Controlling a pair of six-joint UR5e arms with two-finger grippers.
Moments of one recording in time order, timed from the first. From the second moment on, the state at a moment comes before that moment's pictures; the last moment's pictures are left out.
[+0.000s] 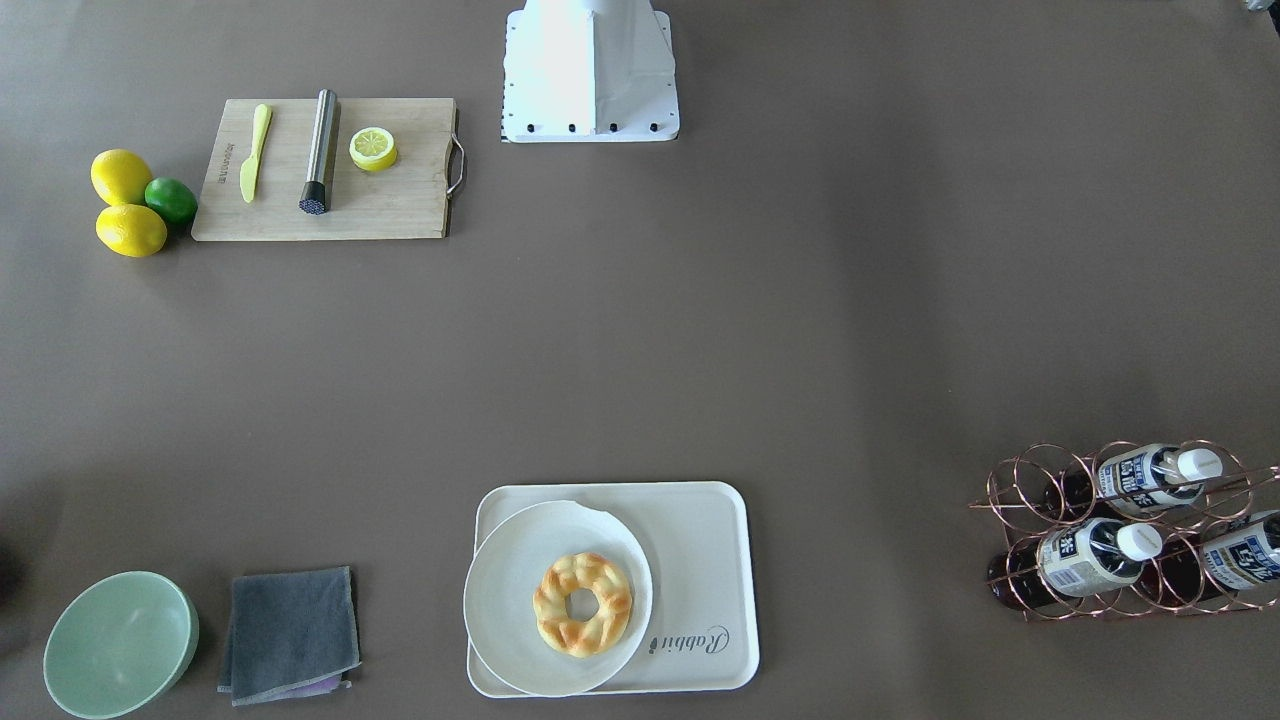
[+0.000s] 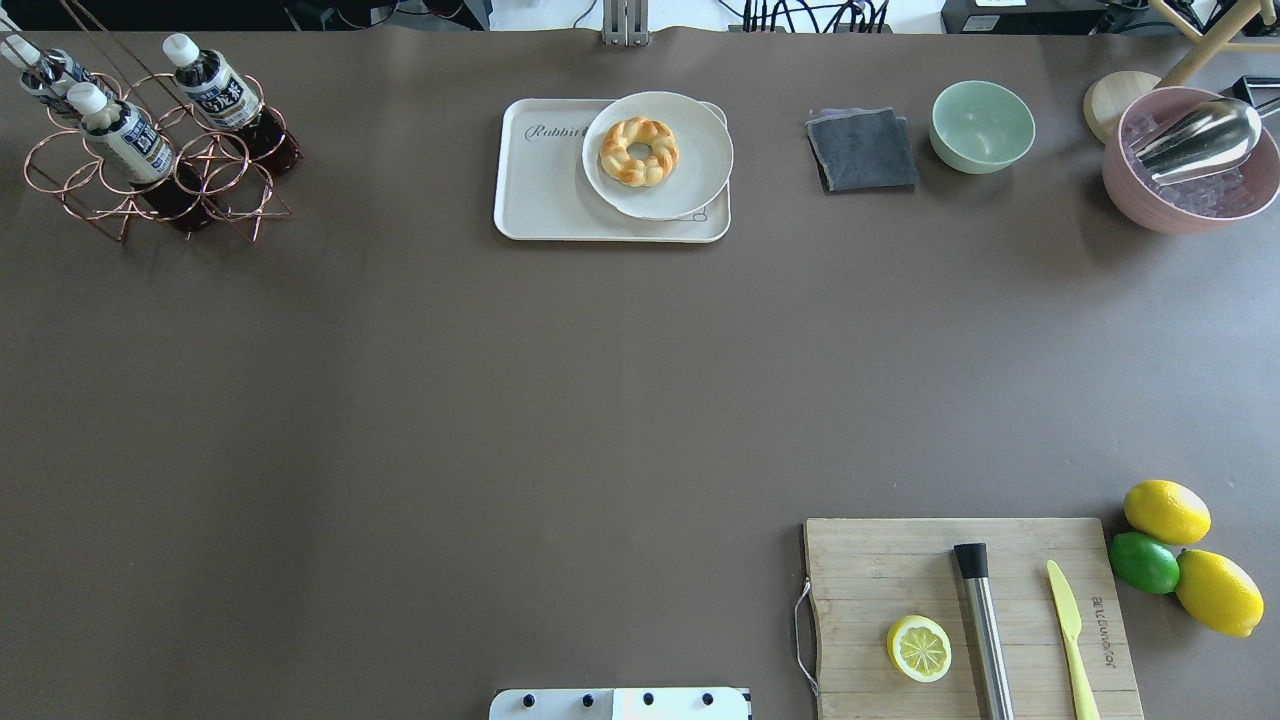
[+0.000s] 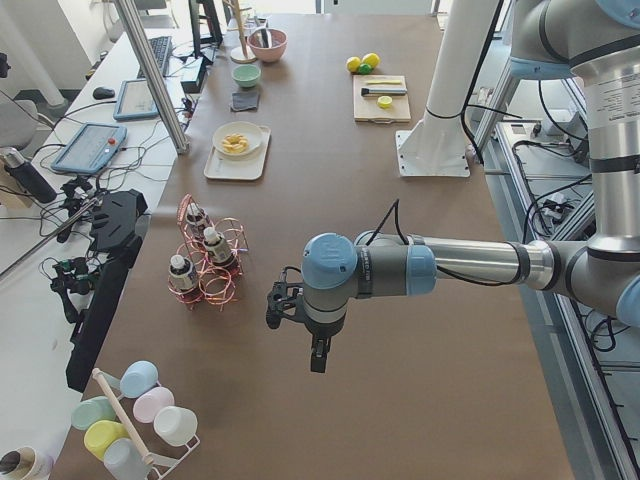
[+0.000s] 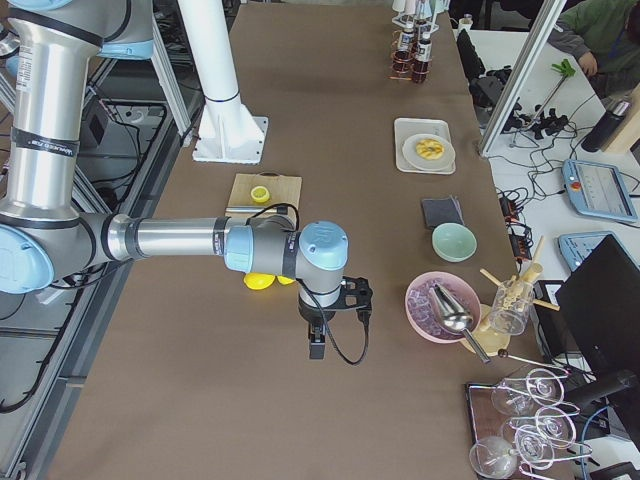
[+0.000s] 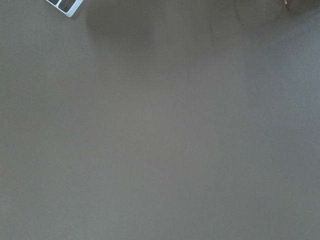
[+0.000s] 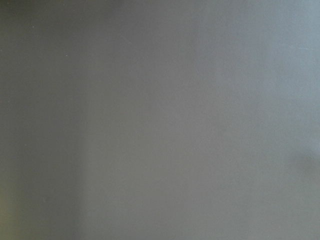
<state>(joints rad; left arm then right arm) -1.69 -1.34 -1.86 -1.47 -2.32 0.21 1.59 -1.78 1.84 -1.70 2.20 -0.14</state>
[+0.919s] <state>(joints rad) -1.71 -1.40 -1.86 -1.53 -2.32 0.20 1.59 -1.79 1.83 -1.70 2.20 -0.15</state>
